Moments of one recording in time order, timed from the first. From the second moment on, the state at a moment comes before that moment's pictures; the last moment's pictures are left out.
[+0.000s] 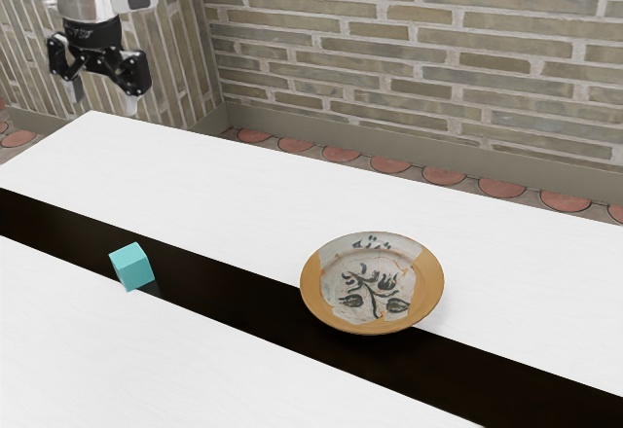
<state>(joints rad) -0.16 -0.08 0.24 -1.59 0.23 1.52 -0.16</state>
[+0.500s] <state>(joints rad) -0.06 -0.04 0.28 -1.95 0.11 1.77 -0.38</state>
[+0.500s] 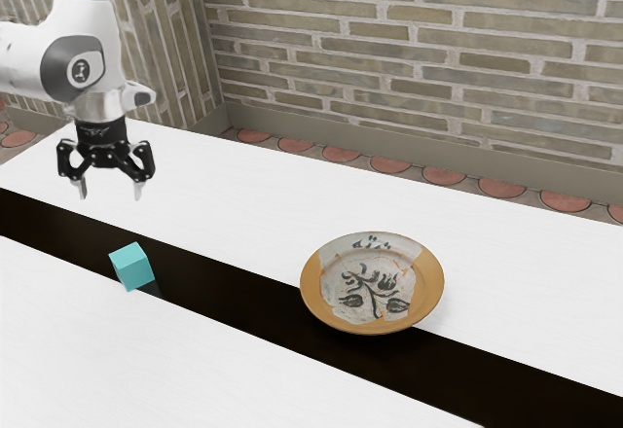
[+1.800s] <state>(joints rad) 0.02 0.39 0.39 -1.95 -0.14 2.17 -0.67</state>
